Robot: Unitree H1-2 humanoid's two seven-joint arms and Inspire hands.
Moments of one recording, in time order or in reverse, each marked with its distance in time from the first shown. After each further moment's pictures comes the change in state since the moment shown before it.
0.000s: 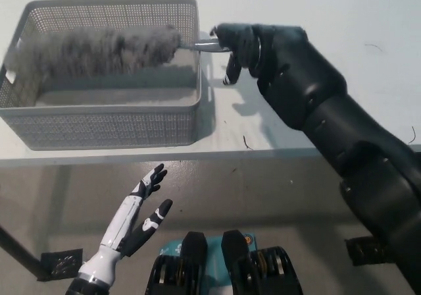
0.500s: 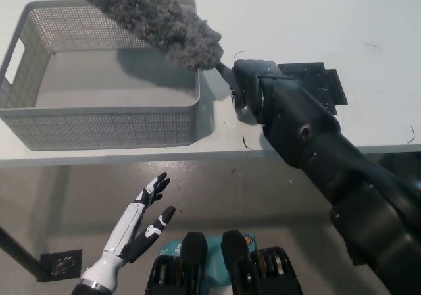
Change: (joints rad) left_arm 0.011 -0.001 -0.007 0.026 0.001 0.005 0.000; right_arm 0.107 0.026 -0.007 0.113 0.000 -0.060 -0.278
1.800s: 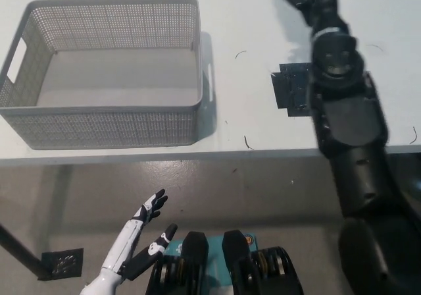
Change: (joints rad) left_arm 0.061 -0.001 0.000 -0.001 0.012 0.002 0.001; right_arm 0.160 0.002 -0.750 -0.568 0.436 -0.245 -0.348
